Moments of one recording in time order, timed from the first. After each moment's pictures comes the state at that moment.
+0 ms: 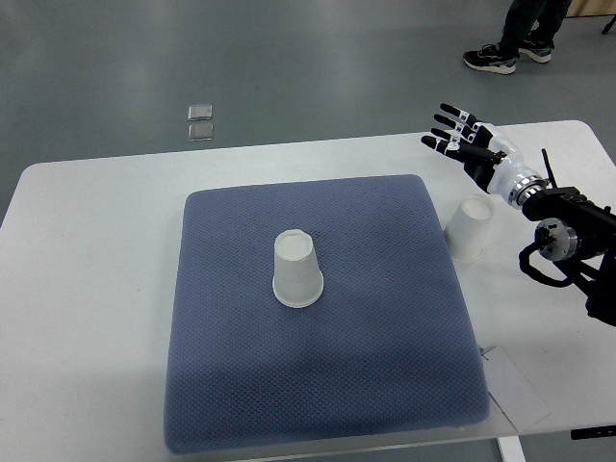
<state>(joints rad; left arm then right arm) -0.01 0.00 -0.05 -0.18 0.05 0.10 -0.04 0.77 -0.33 0.53 0.67 -0.18 0.16 0.33</state>
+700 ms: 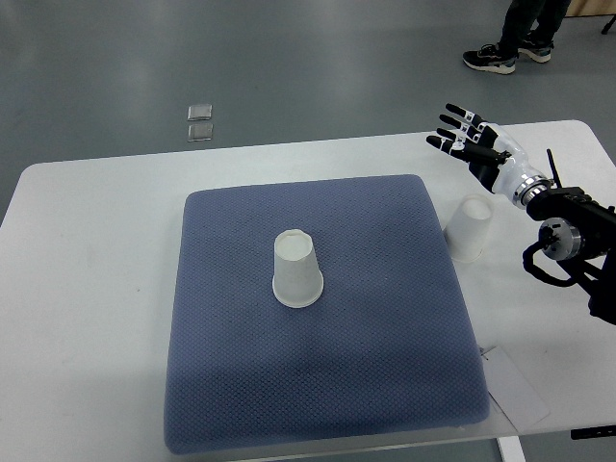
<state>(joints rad) -0.01 0.00 -0.05 -0.17 0.05 0.10 -0.04 0.77 -0.33 0.54 0.64 -0.18 0.17 0.33</state>
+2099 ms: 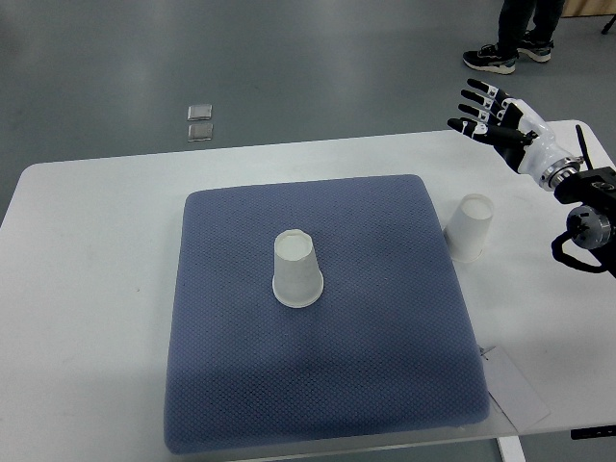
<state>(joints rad) -0.01 0.00 -0.05 -0.17 0.05 0.10 -0.04 0.79 -0.45 0.55 0.69 -0.35 0.19 0.39</state>
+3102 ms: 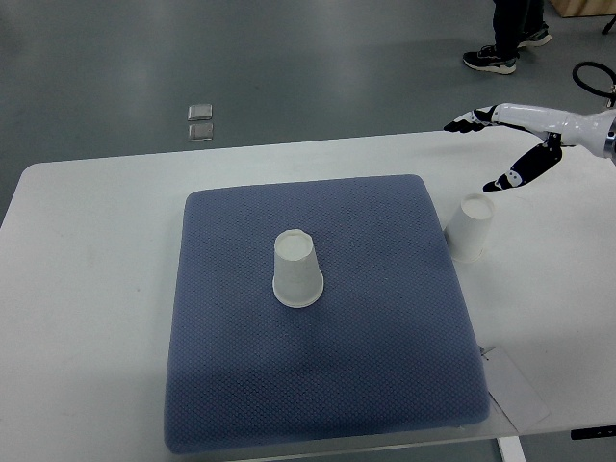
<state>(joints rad) -0.01 0.00 -0.05 -0.17 0.05 0.10 -0.04 0.99 -0.78 0.33 0.98 -1.38 0.27 0.54</state>
